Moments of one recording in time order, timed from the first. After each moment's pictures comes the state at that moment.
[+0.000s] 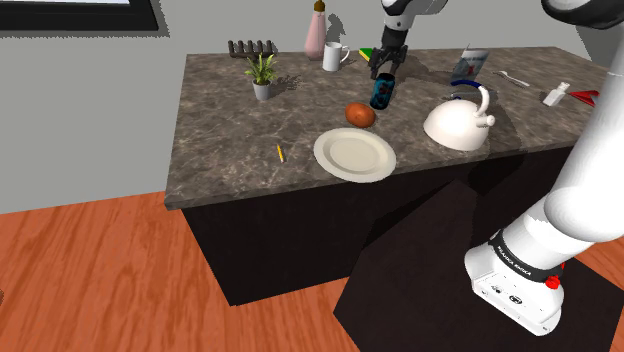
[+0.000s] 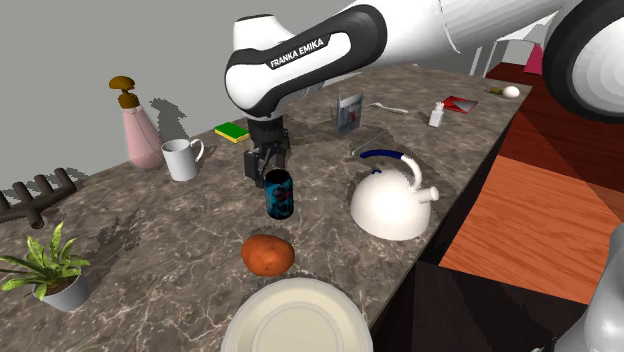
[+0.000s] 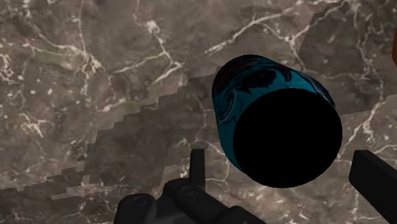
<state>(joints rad) -0.13 0.38 -0.17 -1.63 0.07 2.01 -0.21</state>
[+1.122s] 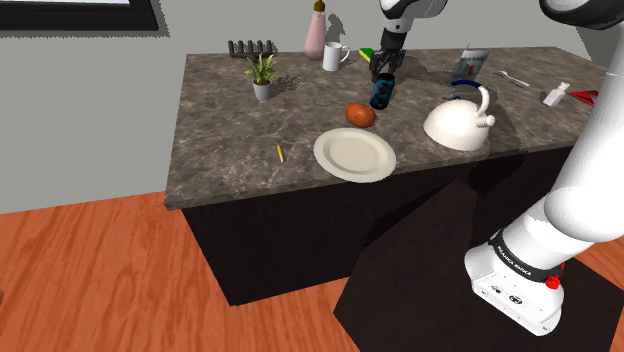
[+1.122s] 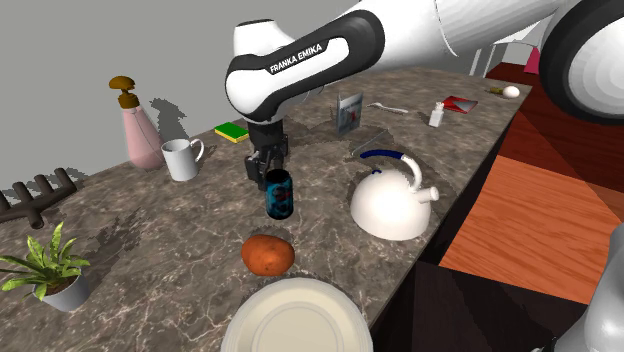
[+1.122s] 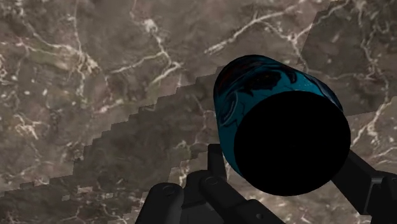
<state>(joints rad) -0.13 0.39 -0.17 -1.64 0.08 2.03 -0.21</state>
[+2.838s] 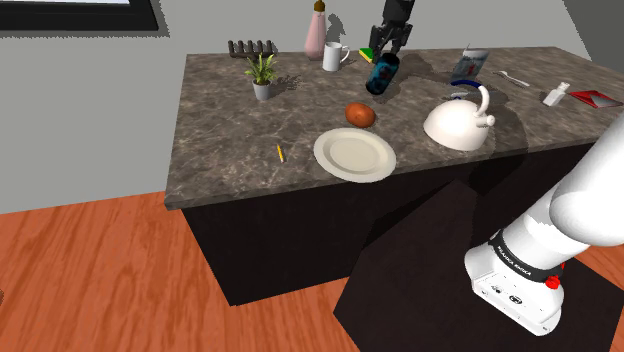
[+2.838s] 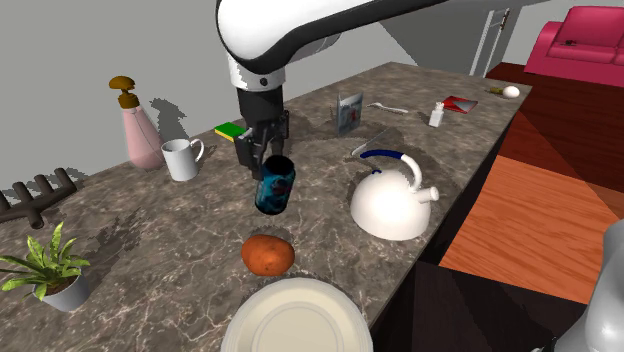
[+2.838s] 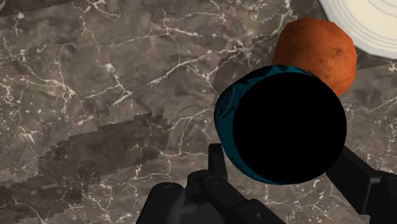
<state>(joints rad) -0.04 0.14 -0.14 -1.74 0.02 1.88 -0.07</state>
